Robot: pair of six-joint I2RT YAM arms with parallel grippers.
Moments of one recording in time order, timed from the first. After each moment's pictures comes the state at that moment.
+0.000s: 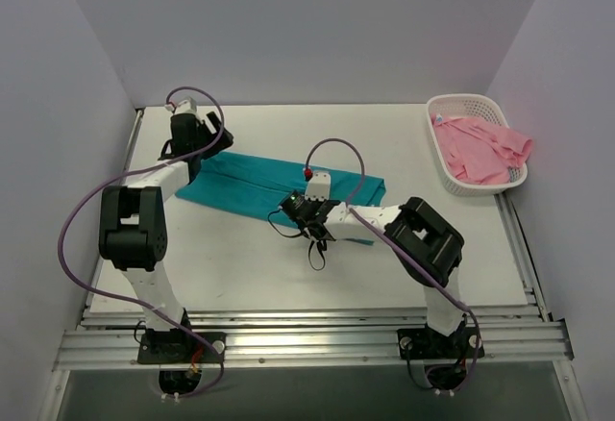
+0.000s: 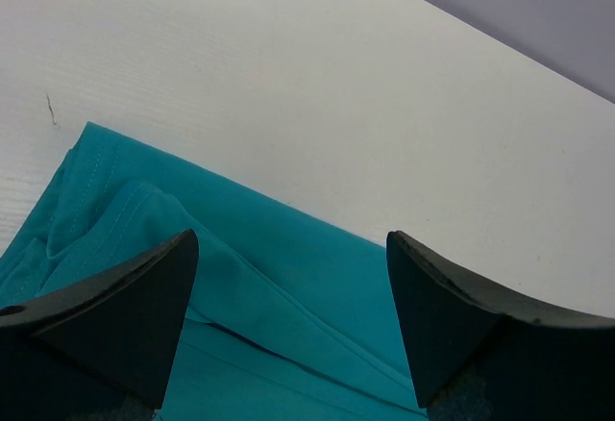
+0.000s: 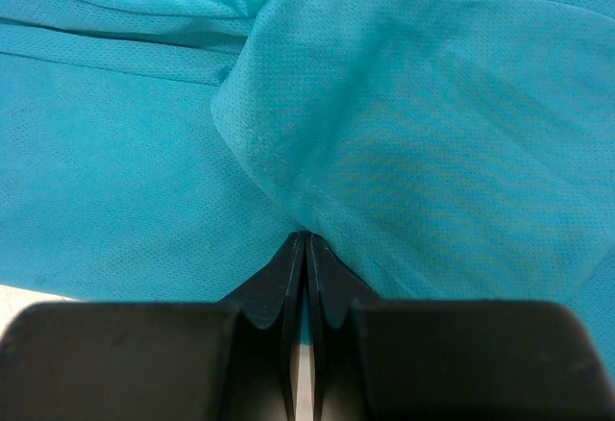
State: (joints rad) left arm -0.06 1.90 1.26 0.18 0.05 -0.52; right arm 0.90 1.96 1.18 -0.24 0.63 0.83
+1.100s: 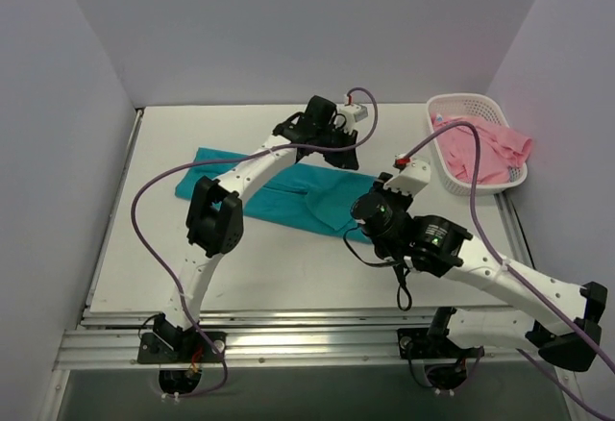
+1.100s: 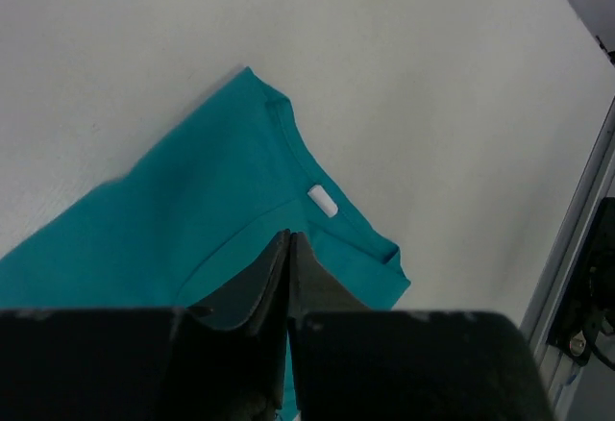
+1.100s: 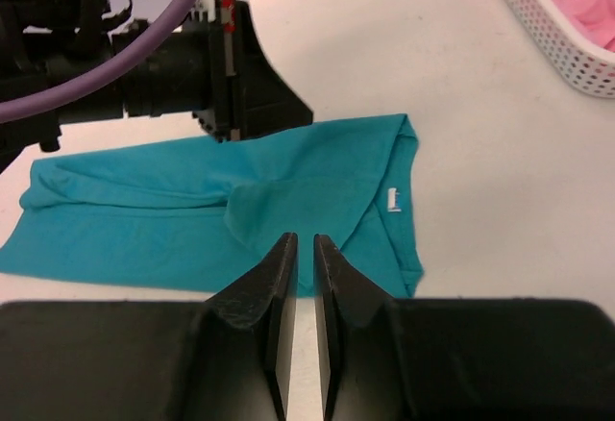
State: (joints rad) left arm -0.66 2.33 2.18 -0.51 0.51 -0.16; right arm 1.04 1.11 1.11 -0.66 1.02 0.89
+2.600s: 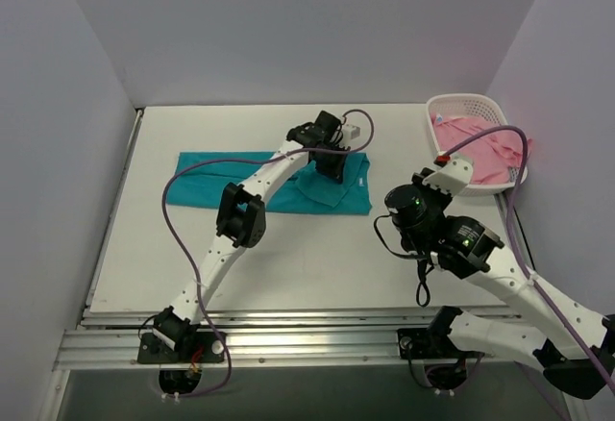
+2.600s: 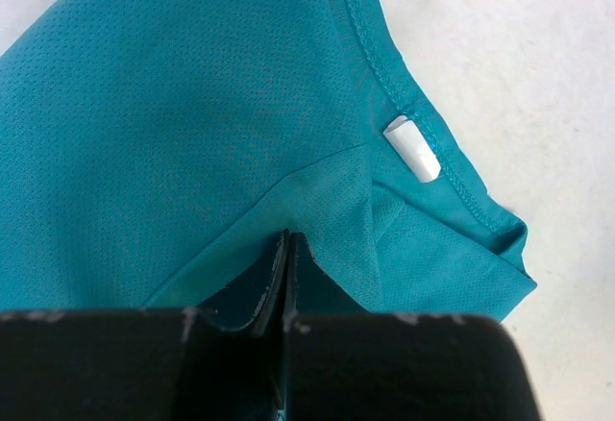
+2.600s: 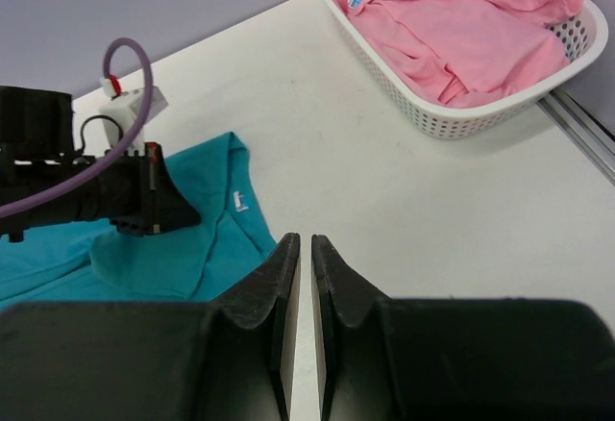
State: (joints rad) left arm -0.64 2.77 2.69 -0.91 0.31 -0.11; right arm 0.88 0.95 1.06 -0.76 1.12 0.81
